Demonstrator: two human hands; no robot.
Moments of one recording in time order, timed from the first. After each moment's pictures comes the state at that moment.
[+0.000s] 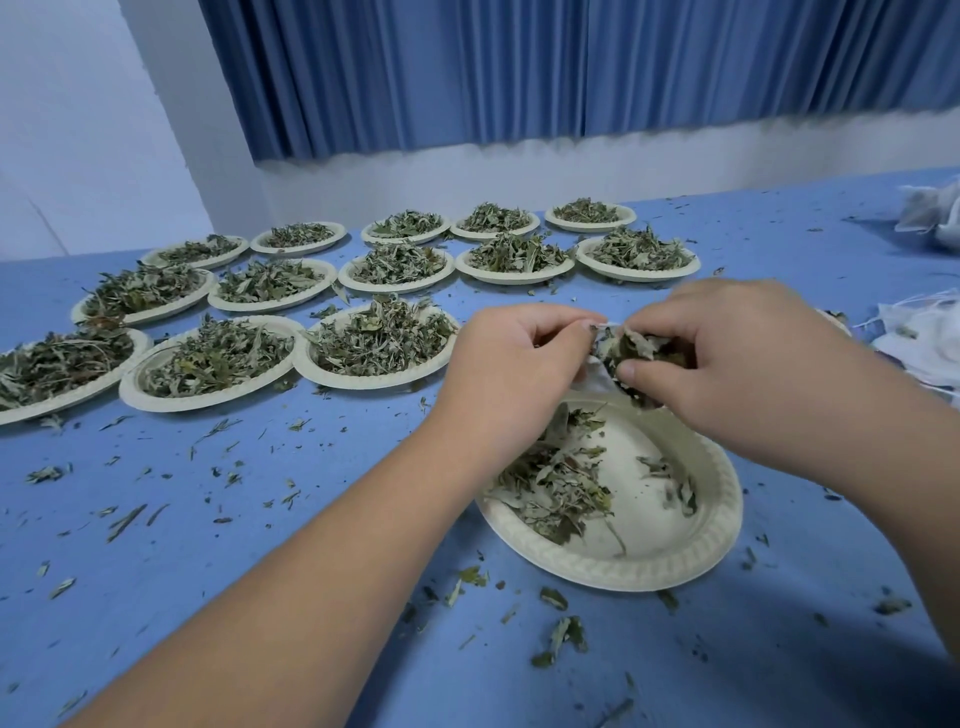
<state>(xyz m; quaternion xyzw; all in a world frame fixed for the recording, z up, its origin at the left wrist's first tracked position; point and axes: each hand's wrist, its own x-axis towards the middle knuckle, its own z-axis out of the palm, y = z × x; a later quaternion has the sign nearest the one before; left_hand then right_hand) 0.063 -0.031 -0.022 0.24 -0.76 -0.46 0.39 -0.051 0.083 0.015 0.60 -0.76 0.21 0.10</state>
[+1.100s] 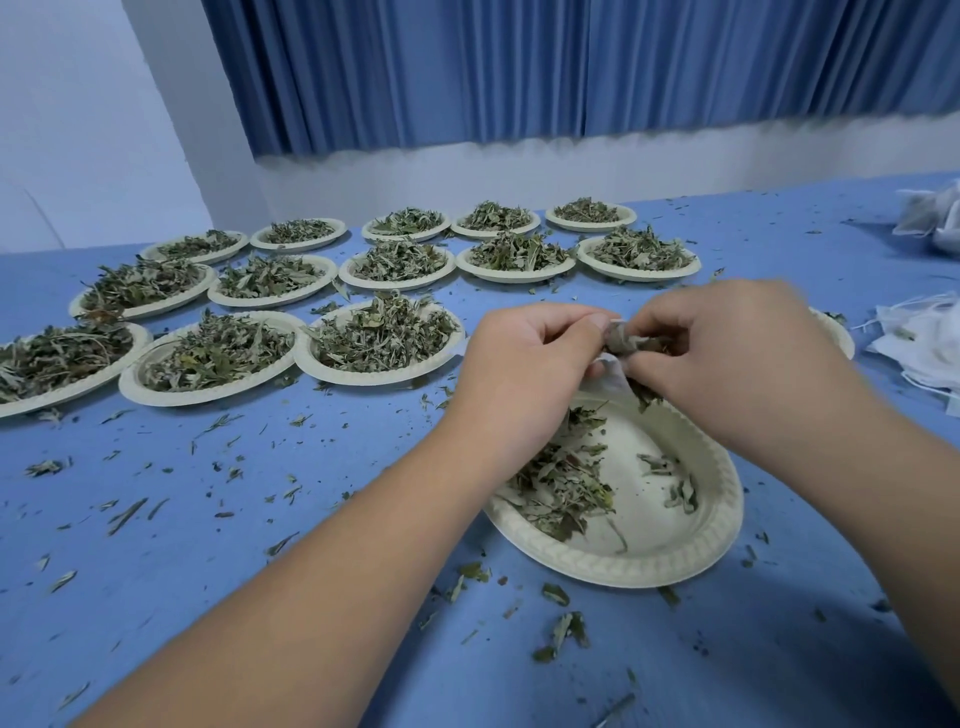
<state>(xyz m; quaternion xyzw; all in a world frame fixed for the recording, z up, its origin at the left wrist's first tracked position) 0.062 -0.019 -0.020 0.22 -0.70 -0.56 0.38 -0.050 0.071 0.006 0.52 -0.79 0.29 0.12</state>
